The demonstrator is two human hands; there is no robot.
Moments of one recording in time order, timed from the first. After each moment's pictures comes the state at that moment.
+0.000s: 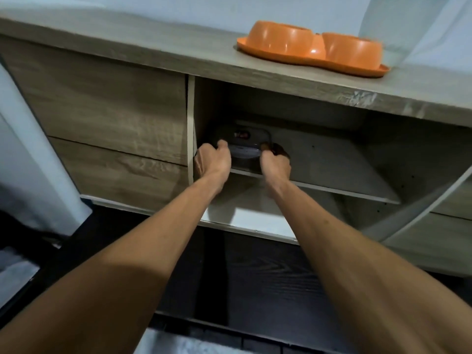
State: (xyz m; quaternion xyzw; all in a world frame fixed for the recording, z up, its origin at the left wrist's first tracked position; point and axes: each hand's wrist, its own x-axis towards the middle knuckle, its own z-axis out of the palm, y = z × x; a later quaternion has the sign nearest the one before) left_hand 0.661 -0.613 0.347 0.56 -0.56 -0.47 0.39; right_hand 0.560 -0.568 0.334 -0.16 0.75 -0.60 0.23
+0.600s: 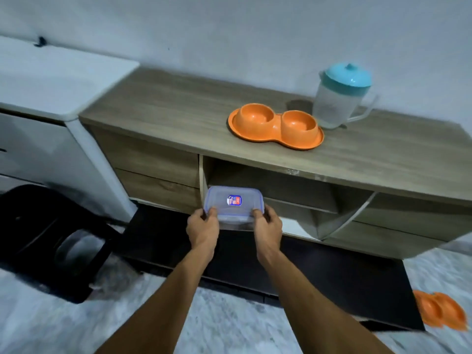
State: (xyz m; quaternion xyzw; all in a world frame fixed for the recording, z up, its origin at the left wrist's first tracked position) left_hand 0.752 -0.473 0.469 0.65 -0.43 -0.53 0.33; right_hand 0.653 -0.412 0.466 -0.09 0.74 -0.59 0.31
